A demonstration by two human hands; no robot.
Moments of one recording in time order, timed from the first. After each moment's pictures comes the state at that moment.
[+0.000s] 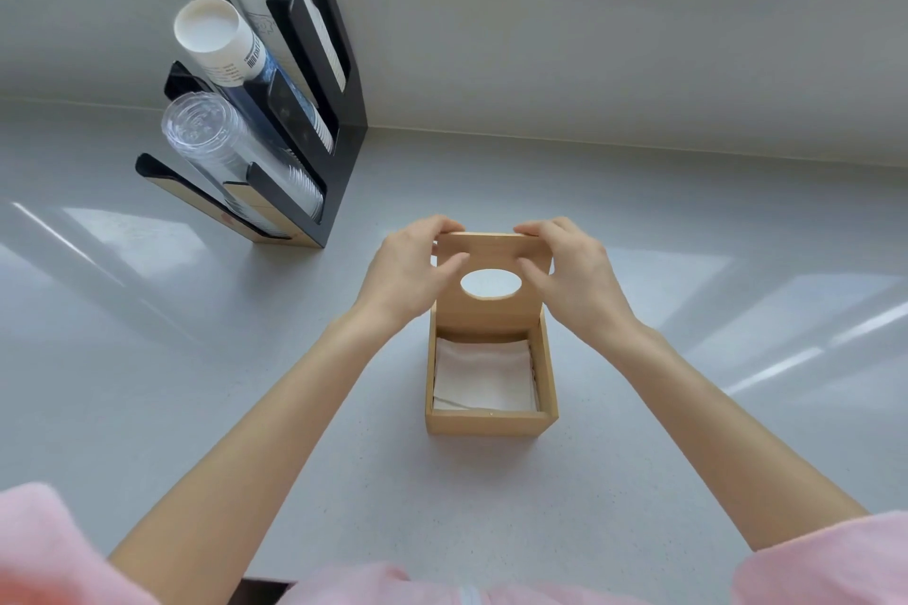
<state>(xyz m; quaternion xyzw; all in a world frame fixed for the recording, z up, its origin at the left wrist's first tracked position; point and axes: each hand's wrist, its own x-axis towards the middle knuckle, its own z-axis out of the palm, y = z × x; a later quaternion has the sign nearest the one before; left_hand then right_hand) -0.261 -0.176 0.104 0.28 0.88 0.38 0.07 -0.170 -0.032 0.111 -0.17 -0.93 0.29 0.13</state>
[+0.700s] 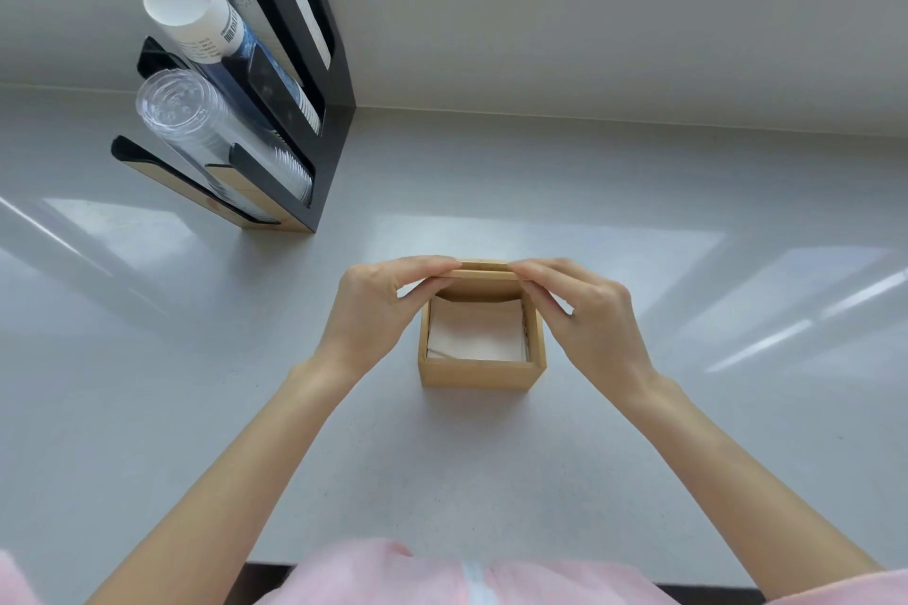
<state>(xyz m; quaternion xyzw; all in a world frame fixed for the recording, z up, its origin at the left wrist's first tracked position) -0.234 -0.212 0.077 0.37 0.81 0.45 -0.03 -0.124 -0.042 0.078 -0.04 -0.91 0.28 0.30</state>
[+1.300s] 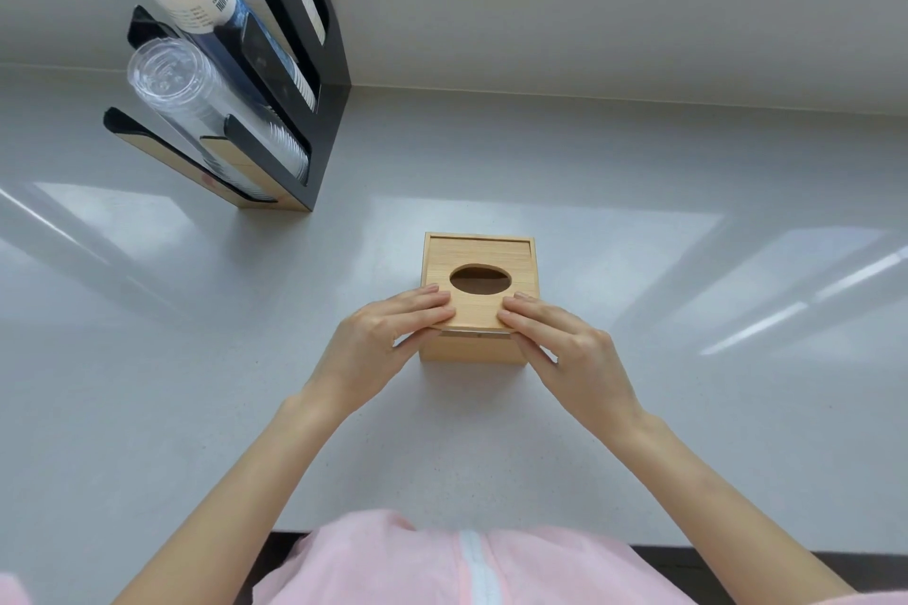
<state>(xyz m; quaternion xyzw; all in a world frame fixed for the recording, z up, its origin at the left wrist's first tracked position) -0.206 -0.244 0.038 0.45 0.82 0.36 0.03 -0.084 -0.063 0.037 -0.03 -0.94 0.25 0.23</state>
